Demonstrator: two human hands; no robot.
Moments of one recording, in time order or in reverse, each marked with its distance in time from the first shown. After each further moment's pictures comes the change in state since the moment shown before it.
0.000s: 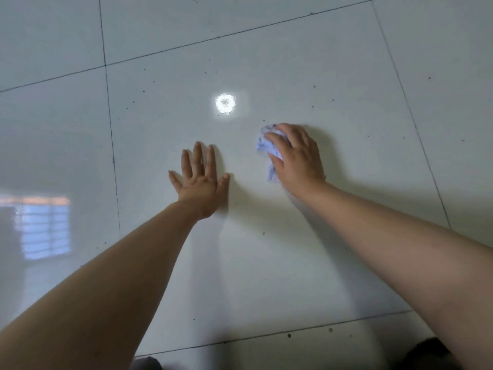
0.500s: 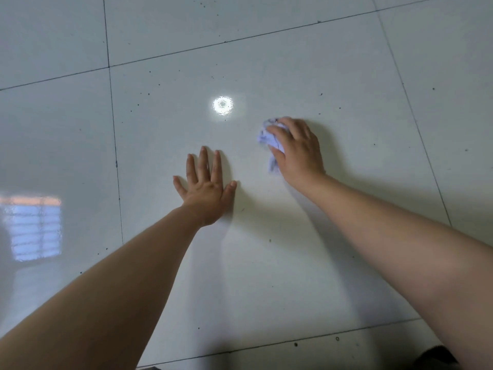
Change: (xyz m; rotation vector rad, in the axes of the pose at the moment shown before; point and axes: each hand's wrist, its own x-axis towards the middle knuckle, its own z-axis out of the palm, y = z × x) left_hand -0.002 -0.002 -0.006 -0.003 -0.048 0.035; right_hand 0.028 -0.001 0.008 -0.003 0.000 0.016
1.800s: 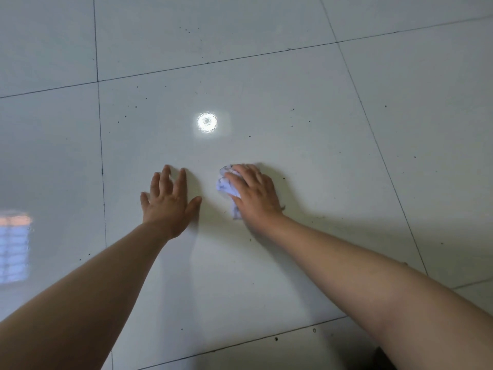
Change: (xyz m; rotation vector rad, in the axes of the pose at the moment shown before) left_hand -0.022 -0.034 0.000 0.049 0.133 -0.038; right_hand -0.060 -0.059 0.000 -0.023 -0.129 -0.067
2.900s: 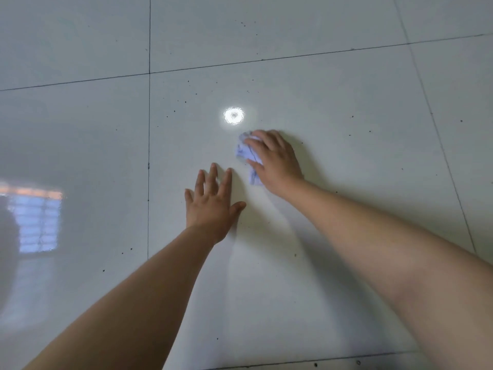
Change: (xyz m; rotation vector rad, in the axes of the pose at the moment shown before) left_hand 0.006 -0.006 0.001 0.025 0.006 0.022; right_hand 0.101 -0.007 0.025 0.053 -0.029 -0.132
